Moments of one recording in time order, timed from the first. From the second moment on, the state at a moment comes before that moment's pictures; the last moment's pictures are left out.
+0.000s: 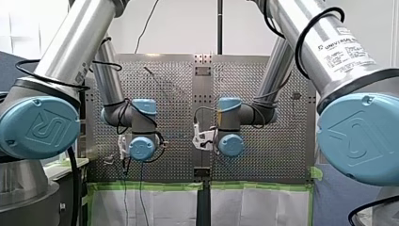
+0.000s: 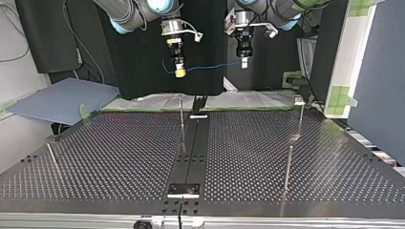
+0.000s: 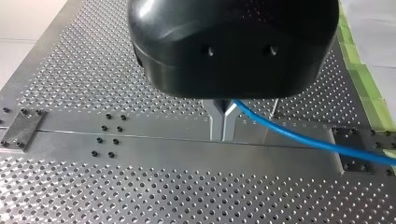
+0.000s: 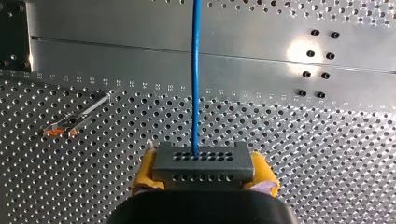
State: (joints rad) left arm -0.55 -1.99 -2.39 -1.89 -2.15 -1.63; right arm 2.37 -1.00 2.02 -1.04 1.83 1.47
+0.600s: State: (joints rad) left arm -0.55 -2.03 -2.37 -1.85 -2.12 -1.59; right arm 2.38 -0.97 1.99 -1.01 1.86 1.46
